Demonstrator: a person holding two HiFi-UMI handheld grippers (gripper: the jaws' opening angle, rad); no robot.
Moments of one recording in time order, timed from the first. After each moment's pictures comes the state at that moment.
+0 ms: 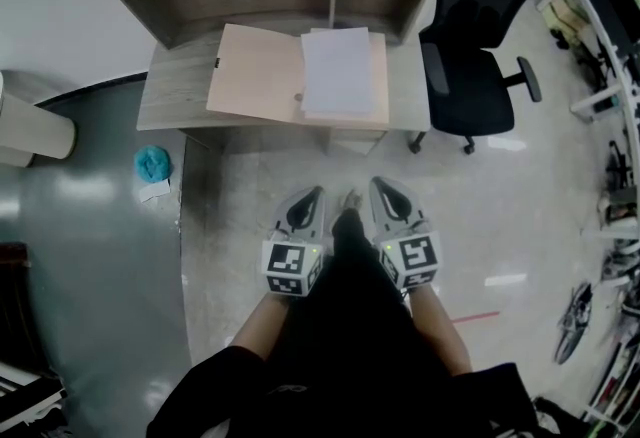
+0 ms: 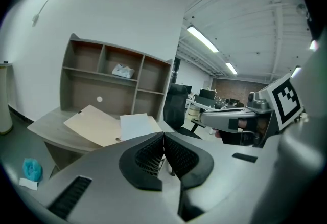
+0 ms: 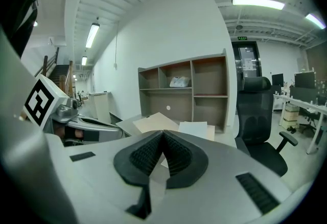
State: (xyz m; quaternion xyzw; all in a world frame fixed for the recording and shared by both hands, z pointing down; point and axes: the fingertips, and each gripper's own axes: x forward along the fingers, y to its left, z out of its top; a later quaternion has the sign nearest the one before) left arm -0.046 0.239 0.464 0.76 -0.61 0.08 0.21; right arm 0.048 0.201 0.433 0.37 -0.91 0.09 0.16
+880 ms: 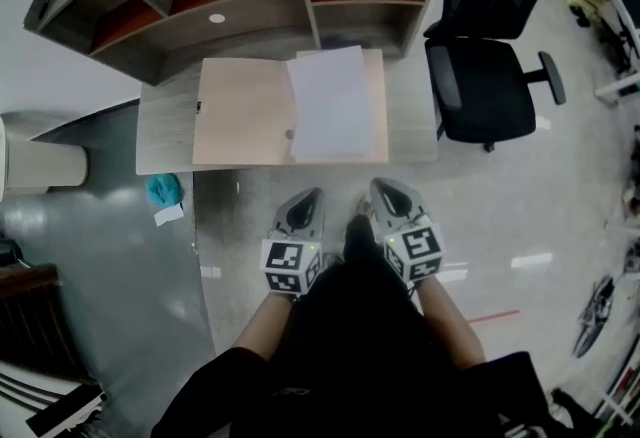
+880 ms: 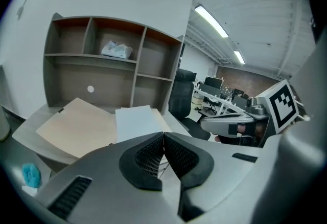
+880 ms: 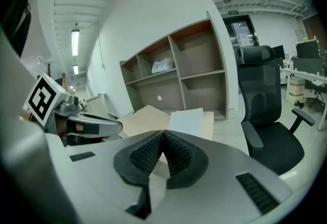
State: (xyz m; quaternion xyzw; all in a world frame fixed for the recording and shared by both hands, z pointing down) left arm -0.054 0.096 0.507 0.74 -0.59 0.14 0.27; right arm 0.048 0.057 0.498 0.34 -0.90 0.19 0.19
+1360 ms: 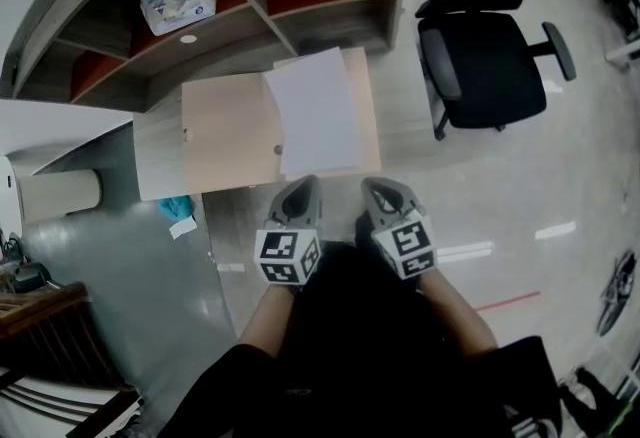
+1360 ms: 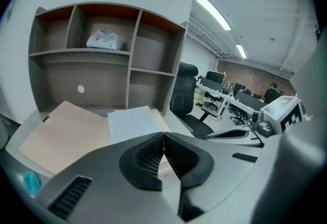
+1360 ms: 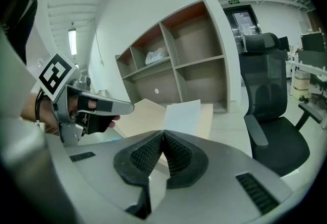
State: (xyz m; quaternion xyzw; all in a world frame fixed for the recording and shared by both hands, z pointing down) left arm -0.040 0.012 0.520 0.74 -0.59 0.17 0.28; right arm 0.055 0.014 0.539 0.31 -0.90 0.21 0.22
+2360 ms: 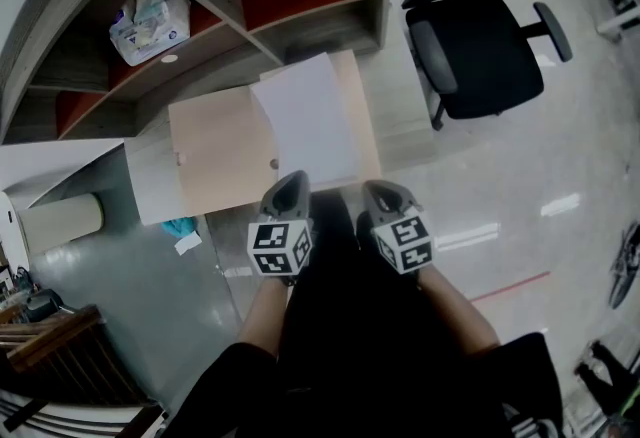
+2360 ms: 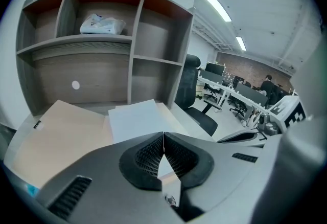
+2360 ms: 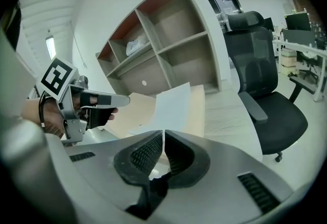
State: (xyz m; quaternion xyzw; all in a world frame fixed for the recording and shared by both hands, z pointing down) left arm -0.070 -0.025 0.559 0.74 -0.56 0.22 0.29; right arm 0.056 0.000 0.593 0.35 -0.86 0.30 0.24
